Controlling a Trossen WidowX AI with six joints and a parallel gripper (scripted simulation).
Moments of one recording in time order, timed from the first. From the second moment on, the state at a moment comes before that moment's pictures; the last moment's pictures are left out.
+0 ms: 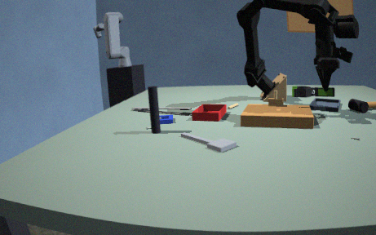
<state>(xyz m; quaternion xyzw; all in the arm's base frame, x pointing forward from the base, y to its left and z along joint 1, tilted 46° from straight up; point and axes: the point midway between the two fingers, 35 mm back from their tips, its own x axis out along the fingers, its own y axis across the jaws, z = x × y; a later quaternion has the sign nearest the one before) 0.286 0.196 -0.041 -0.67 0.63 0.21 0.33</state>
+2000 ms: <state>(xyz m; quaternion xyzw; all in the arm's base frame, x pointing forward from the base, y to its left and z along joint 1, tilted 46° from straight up) 0.288 0.170 -0.054 -0.68 0.63 0.22 0.32</state>
